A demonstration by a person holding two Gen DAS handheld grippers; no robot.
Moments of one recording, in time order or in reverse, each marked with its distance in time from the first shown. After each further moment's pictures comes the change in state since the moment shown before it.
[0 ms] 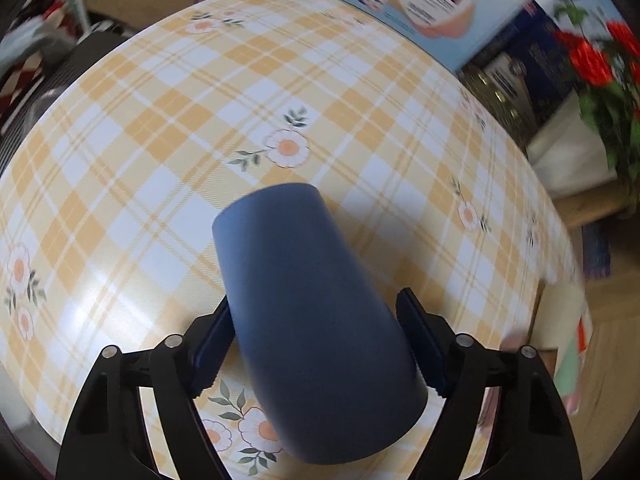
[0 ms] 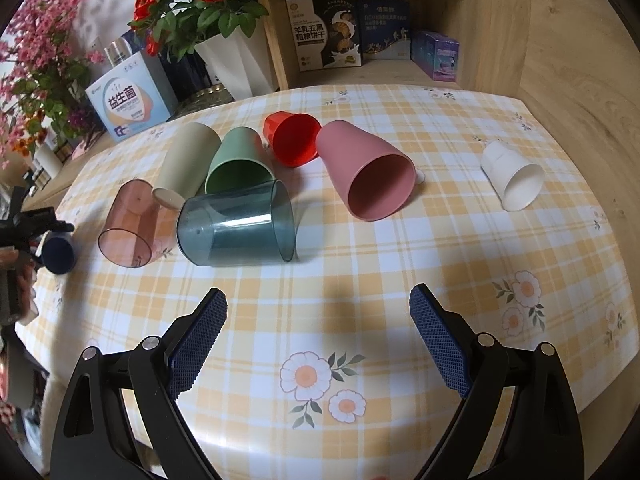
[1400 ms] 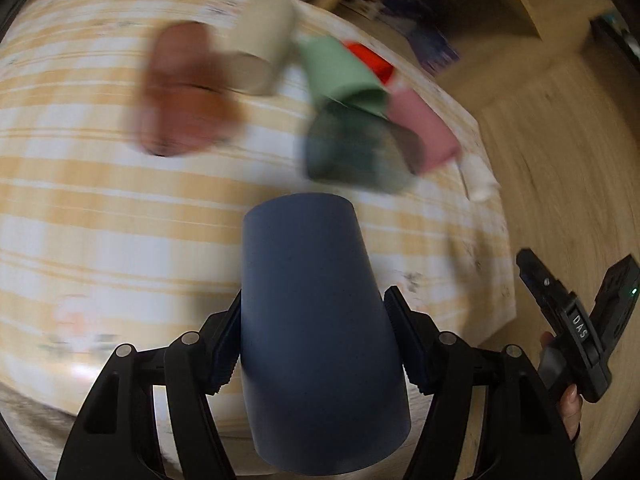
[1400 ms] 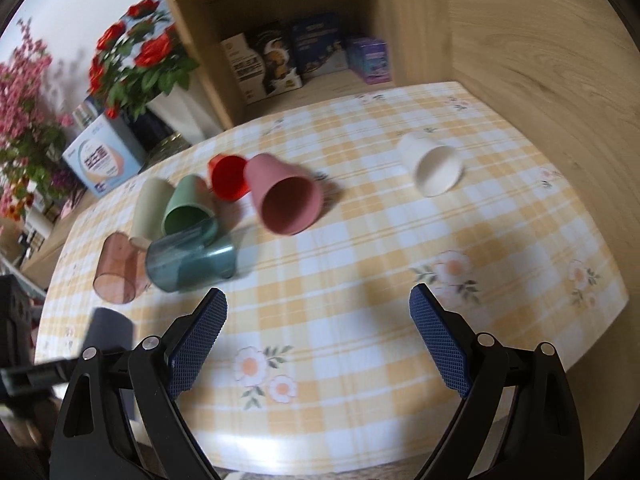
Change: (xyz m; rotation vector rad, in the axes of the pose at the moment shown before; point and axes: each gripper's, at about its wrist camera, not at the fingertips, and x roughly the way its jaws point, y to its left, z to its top) left arm -0.034 -0.211 -0.263 0.478 0.199 -0.380; right arm -0.046 -0.079 -0.009 0.197 -0.073 -0.027
